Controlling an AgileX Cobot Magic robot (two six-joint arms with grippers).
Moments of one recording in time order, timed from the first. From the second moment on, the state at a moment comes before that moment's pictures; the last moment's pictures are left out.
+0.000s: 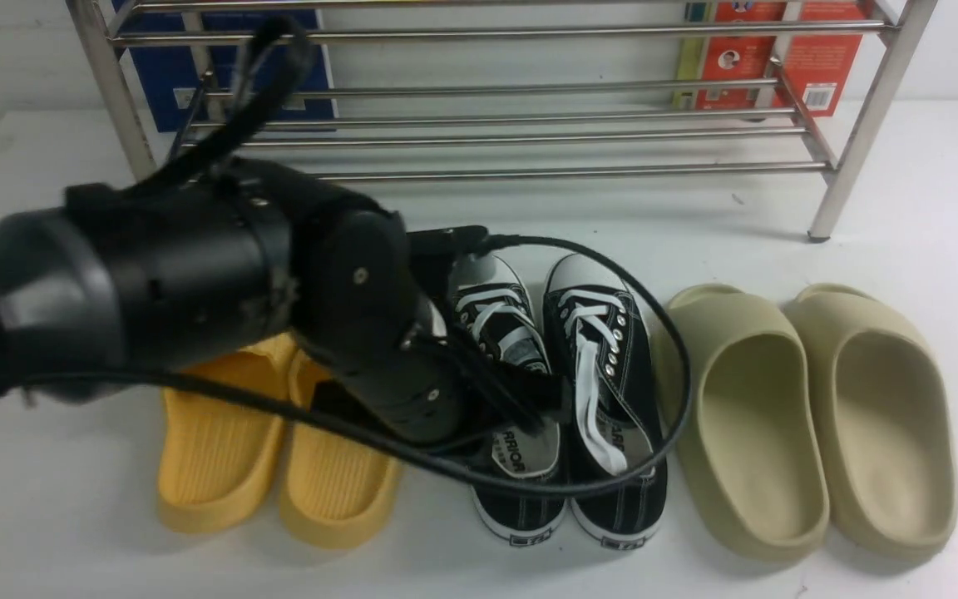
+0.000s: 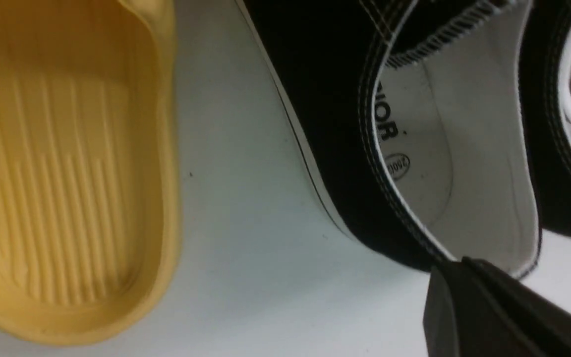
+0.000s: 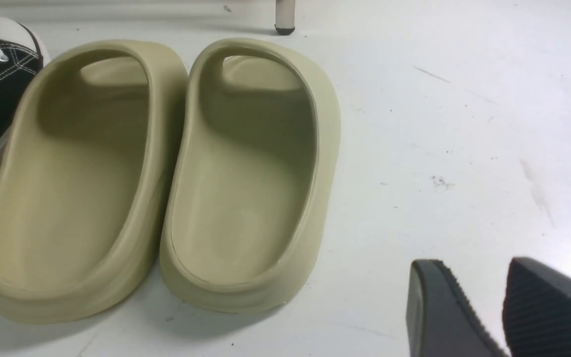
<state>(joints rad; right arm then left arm) -0.04 -0.01 0.02 -0.08 0.38 0.12 -0.68 1.62 -1.16 -0.11 0.77 -0.50</state>
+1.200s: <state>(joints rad) -0.04 -0.01 0.02 -0.08 0.38 0.12 -0.68 1.83 -1.30 0.04 0.85 -0.70</state>
